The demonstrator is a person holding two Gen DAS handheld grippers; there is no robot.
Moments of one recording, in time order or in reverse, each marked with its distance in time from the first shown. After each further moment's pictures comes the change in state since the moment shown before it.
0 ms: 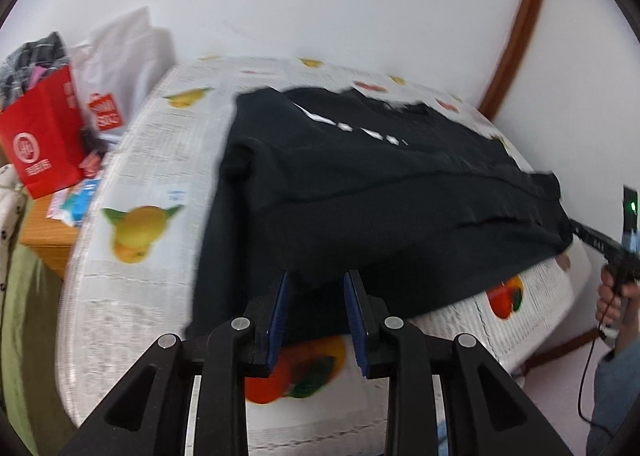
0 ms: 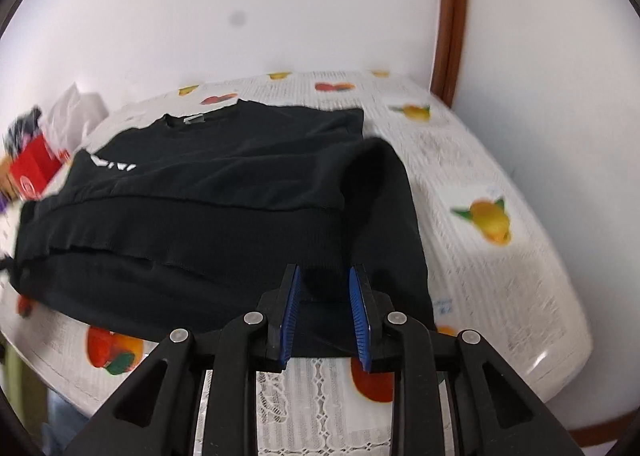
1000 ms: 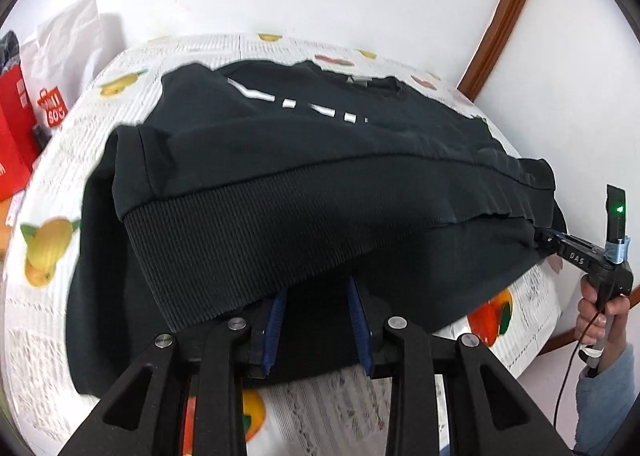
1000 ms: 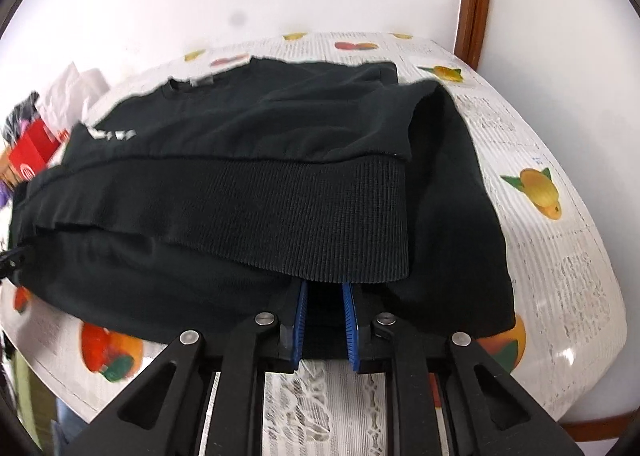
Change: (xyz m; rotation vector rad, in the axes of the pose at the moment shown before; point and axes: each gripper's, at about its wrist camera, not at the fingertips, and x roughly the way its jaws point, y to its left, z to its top) left arm 0.053 -0.039 0.020 0.013 0.055 -0.077; right arm 0.033 0.026 -0.008 -0.014 0.081 0.016
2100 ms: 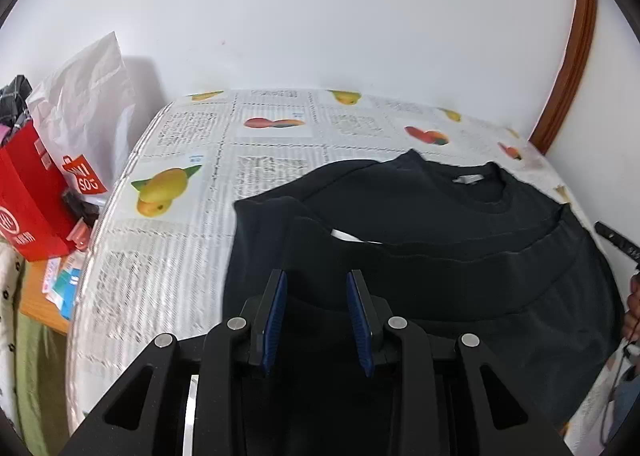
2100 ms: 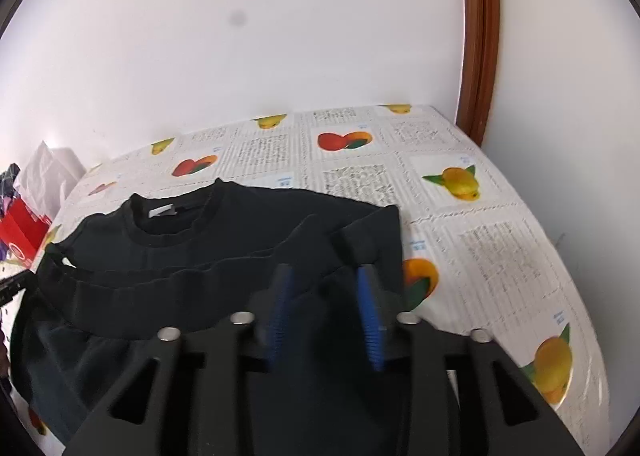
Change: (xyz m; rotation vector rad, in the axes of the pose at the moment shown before) left arm 0.046 0.075 0.128 -0.023 -0.078 0.200; right arm 0.047 -0.013 0.143 0.052 -0.142 -0.021
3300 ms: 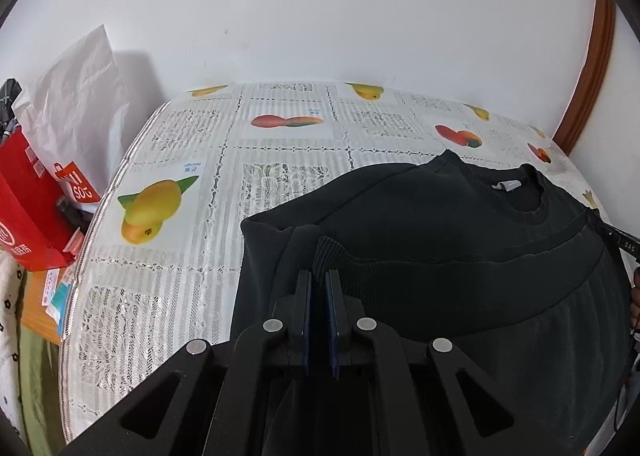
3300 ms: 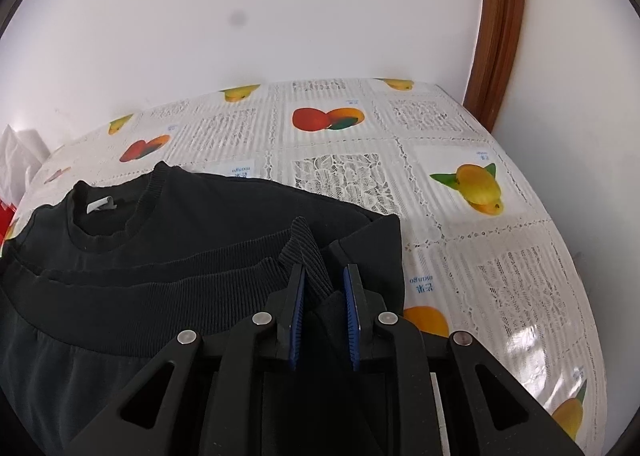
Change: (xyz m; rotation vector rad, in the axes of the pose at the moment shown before) left arm 0.044 0.008 0.017 -0.004 0.014 0.042; right arm 0.086 -0.011 0.022 -0.036 0.093 -0.056
